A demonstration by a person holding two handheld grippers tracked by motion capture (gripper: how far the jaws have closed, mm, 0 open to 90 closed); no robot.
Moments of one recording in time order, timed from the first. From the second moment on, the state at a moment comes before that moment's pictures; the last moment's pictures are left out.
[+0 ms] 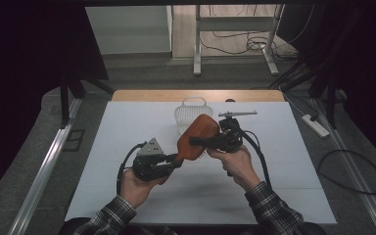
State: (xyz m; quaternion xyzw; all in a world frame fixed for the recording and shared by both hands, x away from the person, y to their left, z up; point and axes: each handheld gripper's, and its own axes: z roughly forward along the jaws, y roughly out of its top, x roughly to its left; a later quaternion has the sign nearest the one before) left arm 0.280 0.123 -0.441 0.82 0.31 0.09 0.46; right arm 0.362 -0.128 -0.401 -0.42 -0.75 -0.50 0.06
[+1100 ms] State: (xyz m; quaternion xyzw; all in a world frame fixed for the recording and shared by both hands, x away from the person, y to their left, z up) left arm 0.295 0.133 -0.450 0.84 0.34 0.04 0.43; right arm 0.362 -0.143 -0.398 -0.42 -0.71 -0.55 0.12
